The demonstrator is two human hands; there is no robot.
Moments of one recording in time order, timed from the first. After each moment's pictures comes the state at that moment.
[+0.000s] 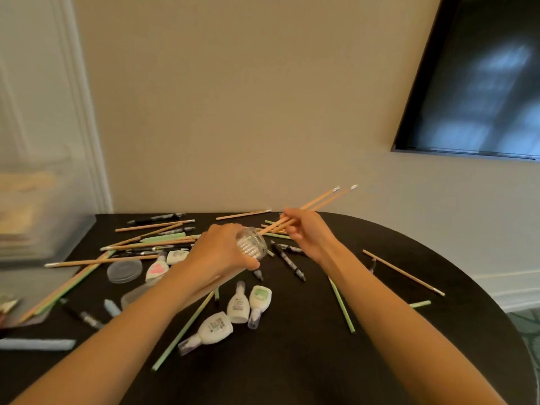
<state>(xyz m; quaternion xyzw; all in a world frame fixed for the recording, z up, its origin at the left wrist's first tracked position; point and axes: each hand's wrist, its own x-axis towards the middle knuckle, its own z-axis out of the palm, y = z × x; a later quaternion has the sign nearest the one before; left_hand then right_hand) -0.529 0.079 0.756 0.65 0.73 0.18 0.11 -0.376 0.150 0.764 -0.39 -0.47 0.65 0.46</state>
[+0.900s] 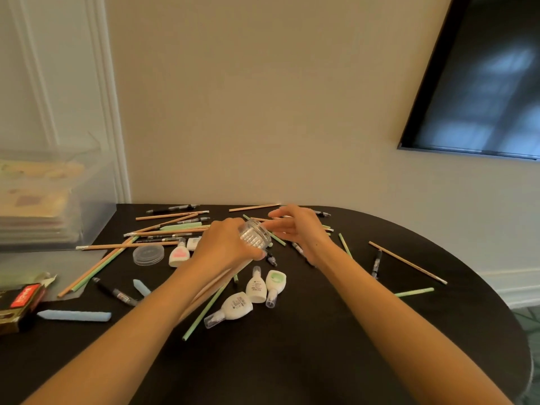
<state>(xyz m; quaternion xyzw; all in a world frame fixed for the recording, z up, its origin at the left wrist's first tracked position) -0.553 0.041 0.750 0.63 0.73 0.23 0.13 -0.416 0.097 0.760 -0.46 -0.57 0.54 0.41</state>
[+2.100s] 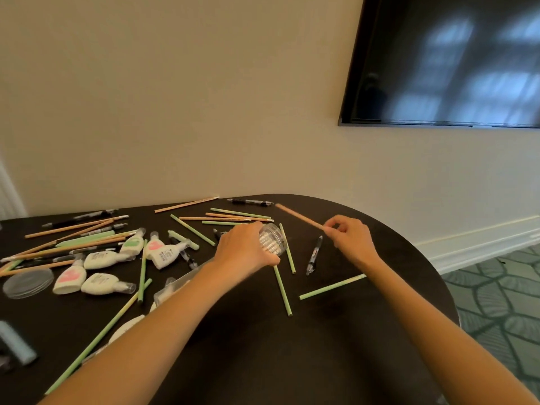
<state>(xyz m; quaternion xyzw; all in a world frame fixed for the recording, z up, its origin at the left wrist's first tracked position) -0.389 0.125 0.728 0.72 0.67 0.16 0.11 -0.179 0.173 0.706 -0.62 -0.66 0.16 0.39</state>
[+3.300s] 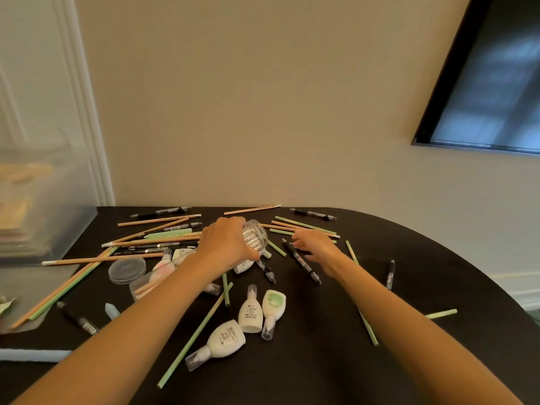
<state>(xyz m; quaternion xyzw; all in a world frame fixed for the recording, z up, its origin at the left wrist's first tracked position) -0.554 0.118 0.738 0.63 0.75 0.16 0.08 -0.387 0.202 0.704 -0.60 -0.58 0.47 0.29</state>
